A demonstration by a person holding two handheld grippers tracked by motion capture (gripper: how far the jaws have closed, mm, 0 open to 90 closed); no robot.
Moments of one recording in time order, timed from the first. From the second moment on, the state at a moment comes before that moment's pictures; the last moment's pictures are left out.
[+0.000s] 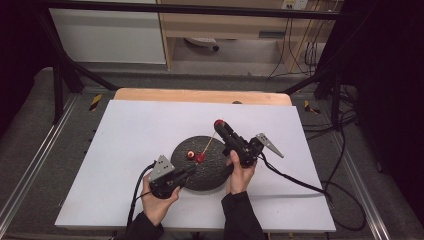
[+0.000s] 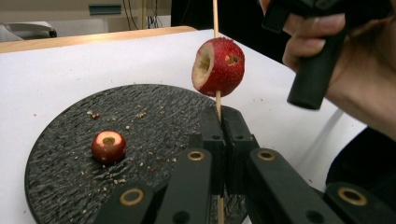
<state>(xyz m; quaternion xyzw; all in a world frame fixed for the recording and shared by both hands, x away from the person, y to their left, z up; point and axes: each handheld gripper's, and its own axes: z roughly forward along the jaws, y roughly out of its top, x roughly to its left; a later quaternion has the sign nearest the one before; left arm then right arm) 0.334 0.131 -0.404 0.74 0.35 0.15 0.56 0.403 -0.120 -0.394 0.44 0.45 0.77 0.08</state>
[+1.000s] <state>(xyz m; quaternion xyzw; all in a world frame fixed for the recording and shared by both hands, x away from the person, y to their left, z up) 0.353 0.125 -0.393 0.75 0.34 0.15 0.55 0.384 -0.113 -0.406 0.44 0.52 0.73 0.07</state>
